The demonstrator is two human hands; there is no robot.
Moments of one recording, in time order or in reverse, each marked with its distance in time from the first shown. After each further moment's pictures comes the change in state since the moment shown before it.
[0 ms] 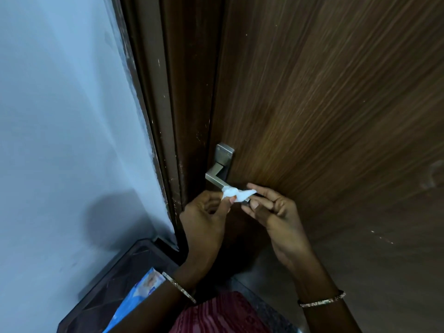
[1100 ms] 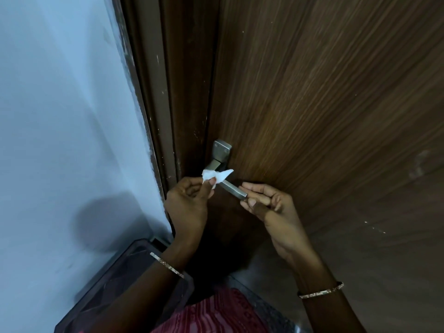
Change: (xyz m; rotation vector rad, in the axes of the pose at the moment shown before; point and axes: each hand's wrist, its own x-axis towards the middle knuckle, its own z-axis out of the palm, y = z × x) left_hand 0.027 0.001 -0.010 -0.130 0.063 -0.085; right_hand -0.003 -0.003 0.001 -0.018 -0.030 -0.037
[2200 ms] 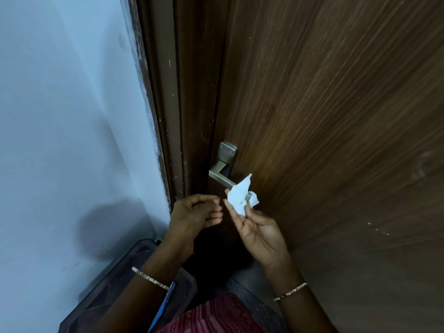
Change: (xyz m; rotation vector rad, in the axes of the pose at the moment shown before) left_hand -0.005 -0.004 -0.032 -0.159 -0.364 -0.460; right_hand 0.002 0.041 0.018 1.094 -0.178 0.412
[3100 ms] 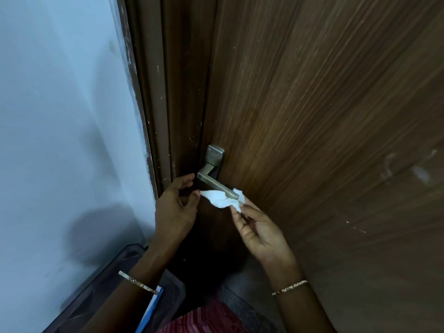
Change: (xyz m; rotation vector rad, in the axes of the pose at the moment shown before) left_hand 0.001 0.006 0.000 0.494 0.184 0.489; right_hand -0.012 -0.015 0.019 -0.235 0.391 -0.176
